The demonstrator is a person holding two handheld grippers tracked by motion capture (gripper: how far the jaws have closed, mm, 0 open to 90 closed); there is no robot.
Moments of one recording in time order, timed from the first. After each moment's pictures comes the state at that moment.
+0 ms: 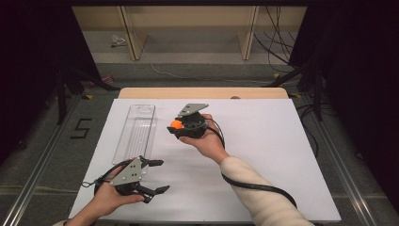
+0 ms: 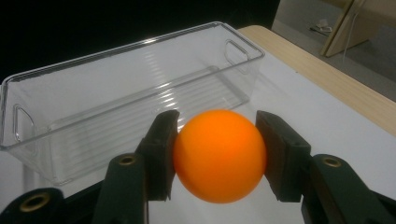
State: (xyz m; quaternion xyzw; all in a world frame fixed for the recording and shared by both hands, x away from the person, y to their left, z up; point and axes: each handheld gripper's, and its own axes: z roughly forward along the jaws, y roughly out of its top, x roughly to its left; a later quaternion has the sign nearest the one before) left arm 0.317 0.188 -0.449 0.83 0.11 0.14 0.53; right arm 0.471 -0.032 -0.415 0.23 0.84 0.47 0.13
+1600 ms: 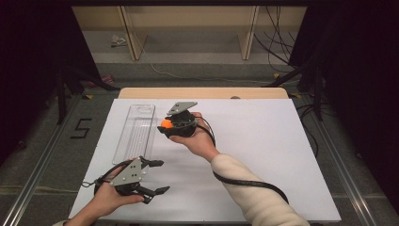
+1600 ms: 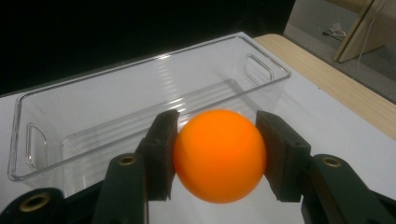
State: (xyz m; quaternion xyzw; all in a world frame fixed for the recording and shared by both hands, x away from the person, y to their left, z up) left arm 0.317 0.188 -0.449 0.83 0.11 0.14 0.53; right arm 0.473 -0.003 -0.411 0.22 0.85 0.47 0.12
